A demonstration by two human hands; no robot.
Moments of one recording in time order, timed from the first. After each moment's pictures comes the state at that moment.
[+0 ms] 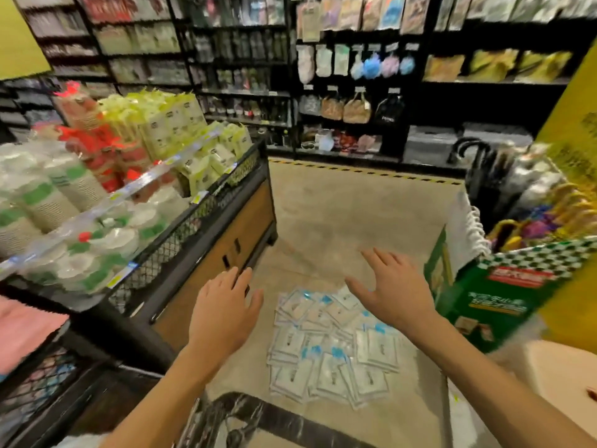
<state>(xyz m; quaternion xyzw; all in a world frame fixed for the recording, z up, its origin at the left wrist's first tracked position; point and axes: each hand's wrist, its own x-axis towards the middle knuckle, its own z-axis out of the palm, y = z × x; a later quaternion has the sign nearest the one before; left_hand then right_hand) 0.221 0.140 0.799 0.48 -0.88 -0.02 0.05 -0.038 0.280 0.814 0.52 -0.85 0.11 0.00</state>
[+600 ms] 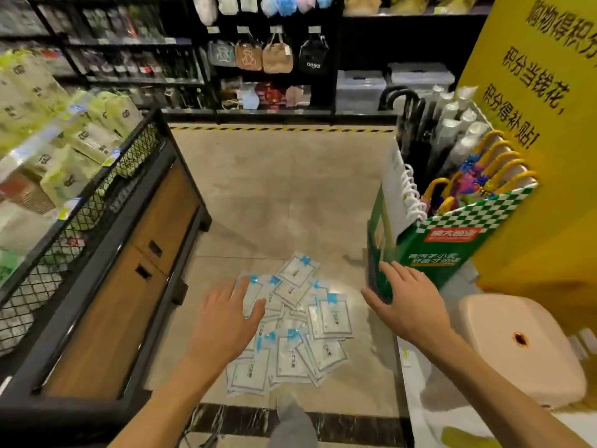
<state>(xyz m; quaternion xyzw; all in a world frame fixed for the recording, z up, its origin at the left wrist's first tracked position) 0.010 0.098 0.709 0.38 -0.92 -0.09 -0.03 -0.223 0.322 0.730 0.37 -0.93 0.06 -0.06</state>
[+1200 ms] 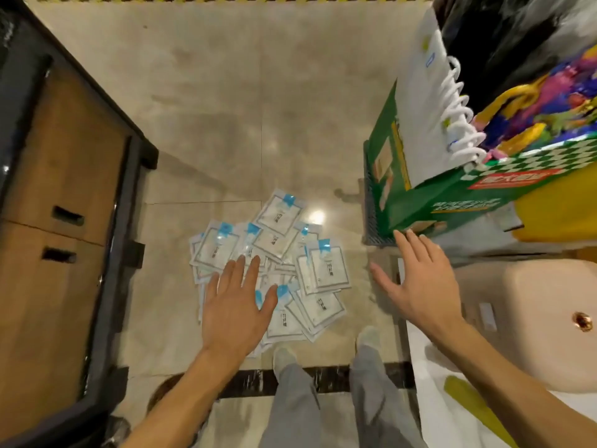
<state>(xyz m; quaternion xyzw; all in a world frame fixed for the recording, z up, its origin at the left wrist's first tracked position) -0.139 0.000 0.508 0.35 -0.92 -0.14 -0.13 -0.354 0.222 0.525 0.31 -0.95 0.03 -0.10</state>
